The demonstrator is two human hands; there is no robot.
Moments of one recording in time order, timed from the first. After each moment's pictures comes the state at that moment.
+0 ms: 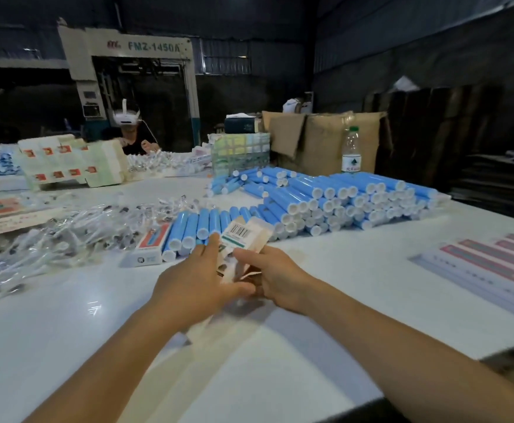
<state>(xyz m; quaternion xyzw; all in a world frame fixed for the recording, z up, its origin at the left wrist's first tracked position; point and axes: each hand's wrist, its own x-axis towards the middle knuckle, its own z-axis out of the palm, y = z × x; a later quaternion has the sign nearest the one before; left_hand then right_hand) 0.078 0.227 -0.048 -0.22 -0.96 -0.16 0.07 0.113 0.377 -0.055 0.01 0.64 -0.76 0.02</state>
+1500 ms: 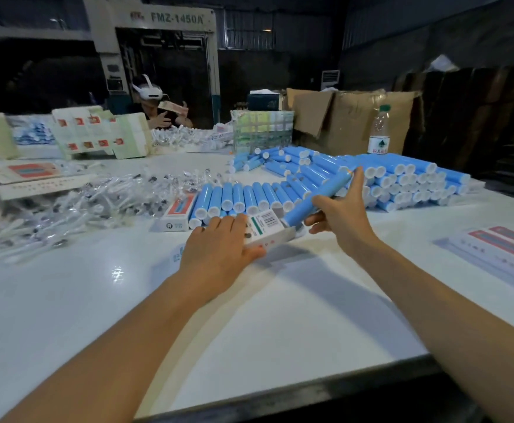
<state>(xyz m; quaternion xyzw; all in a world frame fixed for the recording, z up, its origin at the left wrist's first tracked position) 0.082 0.220 -0.061 -0.28 -0.94 -0.04 0.19 0.109 0.433 -0.036 0.07 0.67 -0.69 -0.27</state>
